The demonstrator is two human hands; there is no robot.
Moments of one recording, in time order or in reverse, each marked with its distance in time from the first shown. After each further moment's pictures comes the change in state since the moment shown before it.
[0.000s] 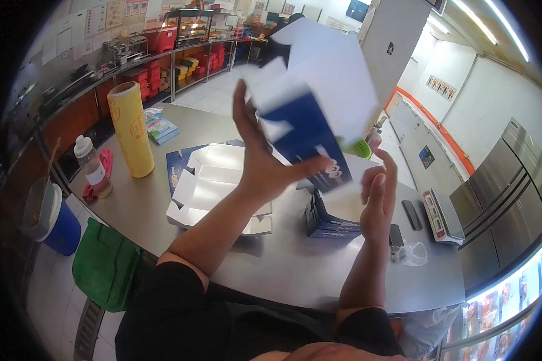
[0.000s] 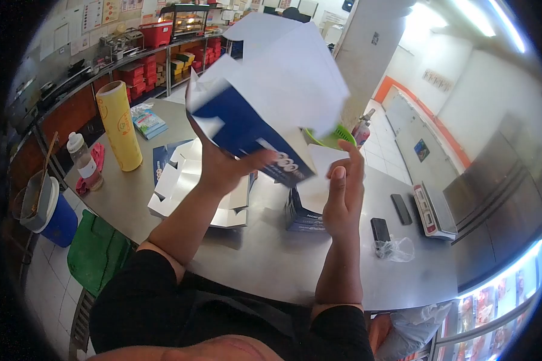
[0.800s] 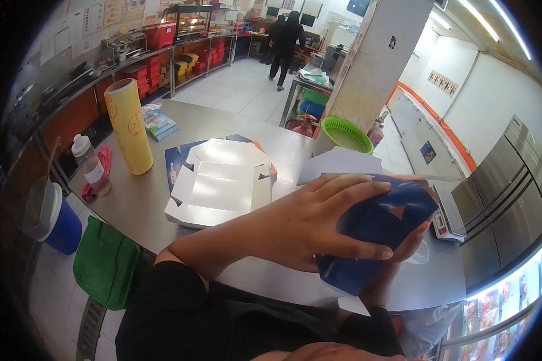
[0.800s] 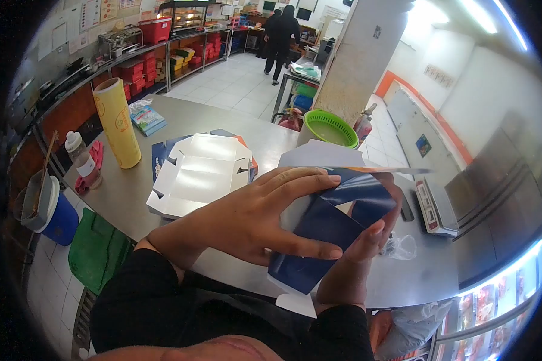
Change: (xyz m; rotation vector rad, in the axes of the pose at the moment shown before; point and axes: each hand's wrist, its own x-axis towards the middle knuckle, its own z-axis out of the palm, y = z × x) left_hand -0.031 0.057 0.025 0.384 -0.900 0.401; right_hand -0.034 0.001 -0.028 0.429 0.217 -0.209
